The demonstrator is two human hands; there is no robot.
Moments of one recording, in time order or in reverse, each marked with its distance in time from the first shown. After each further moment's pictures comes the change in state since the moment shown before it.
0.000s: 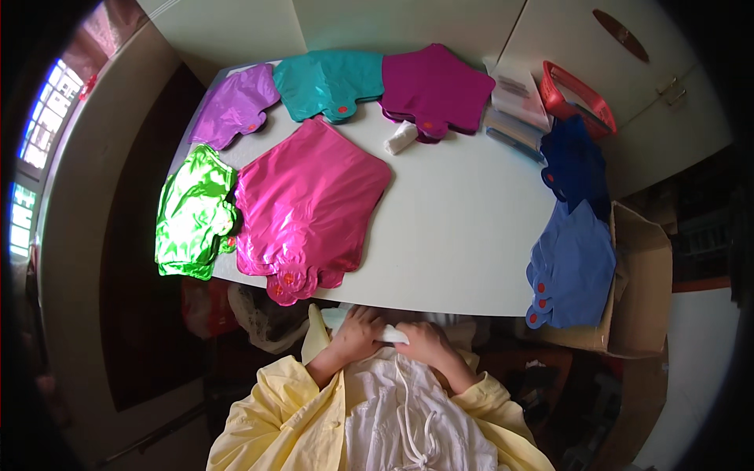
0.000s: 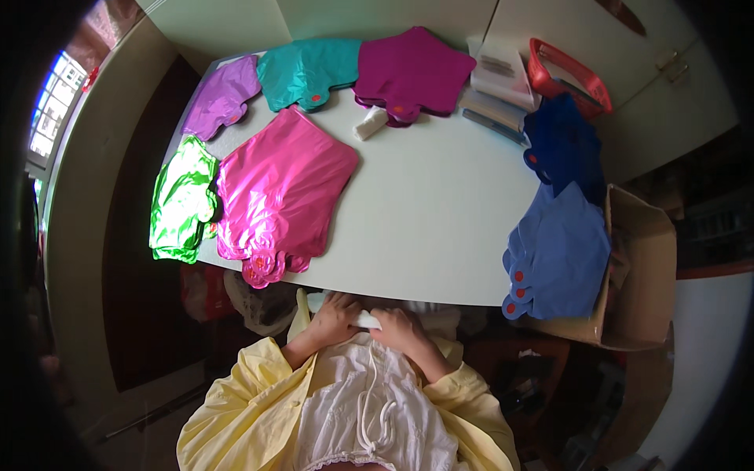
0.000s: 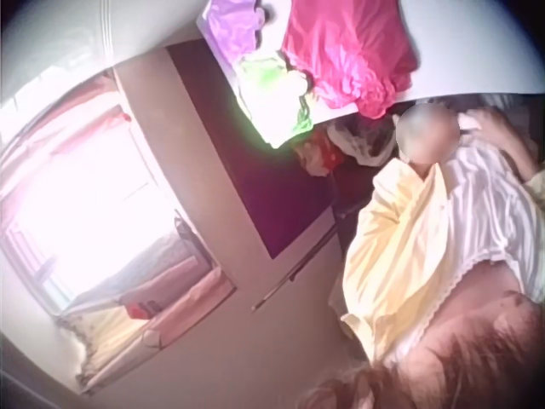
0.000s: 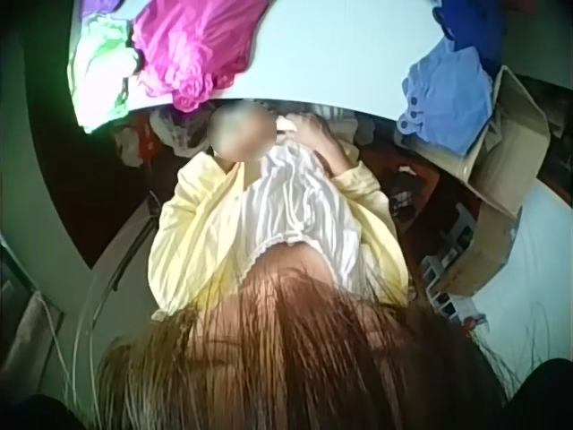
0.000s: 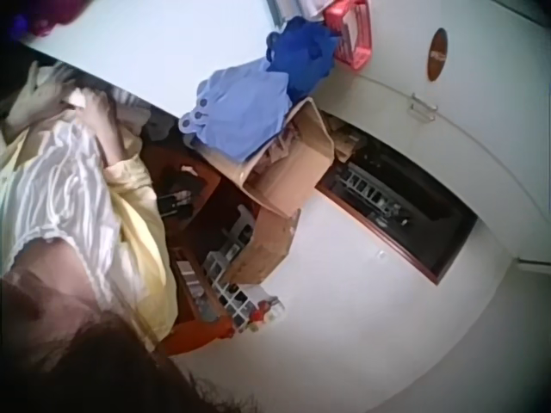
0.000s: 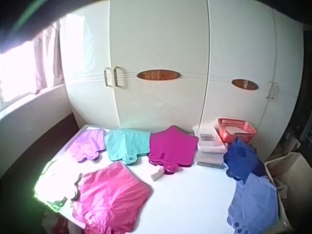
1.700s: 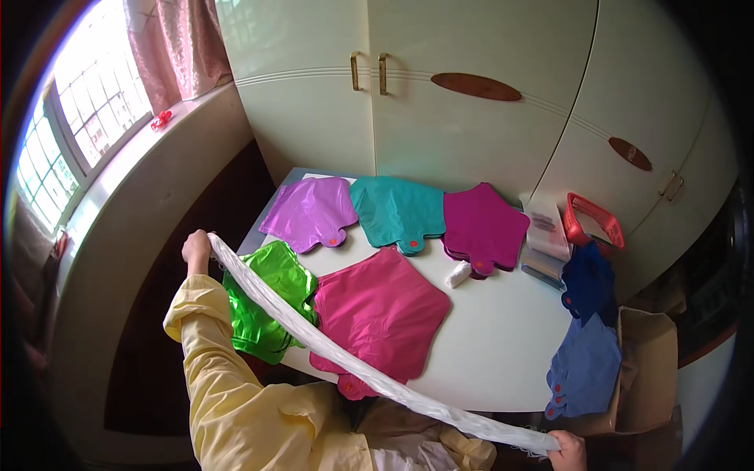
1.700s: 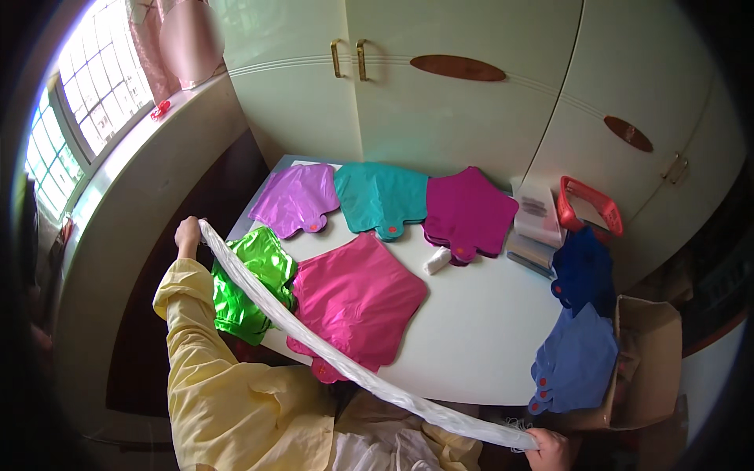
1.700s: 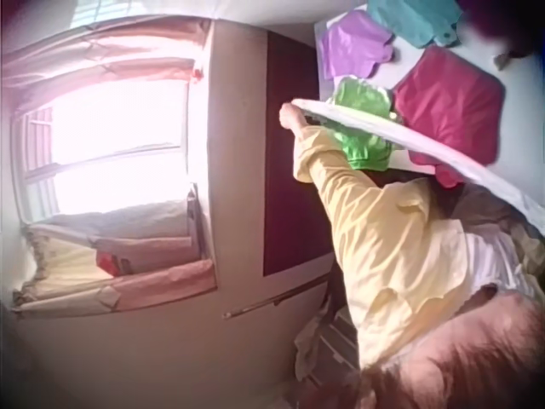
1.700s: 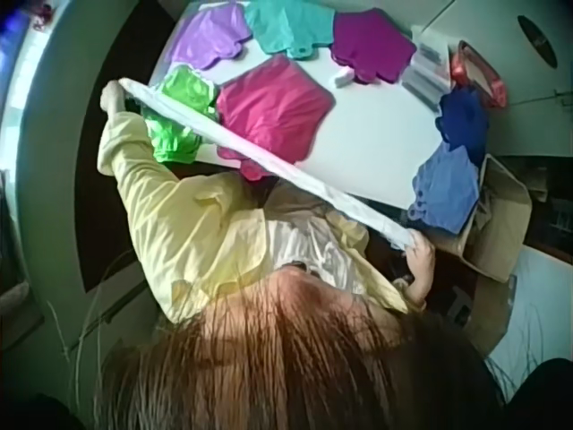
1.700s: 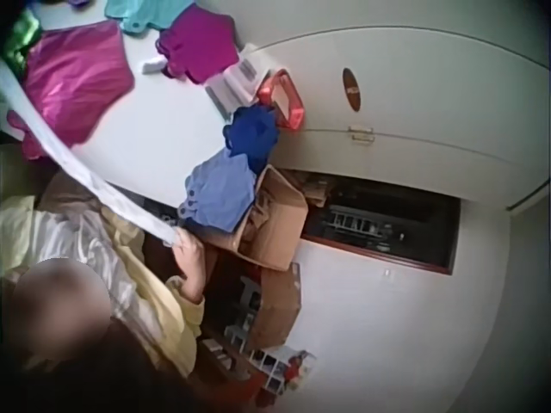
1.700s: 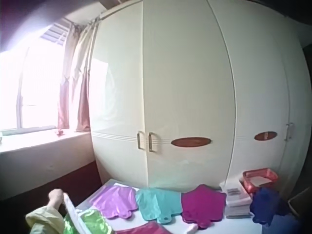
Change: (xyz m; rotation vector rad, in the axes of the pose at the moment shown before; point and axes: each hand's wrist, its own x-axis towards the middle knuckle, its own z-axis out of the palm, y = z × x) left_hand -0.024 -0.308 -0.457 0.651 0.622 -1.281; right_hand -0.163 -0.065 -0.173 -0.013 0.401 0.337
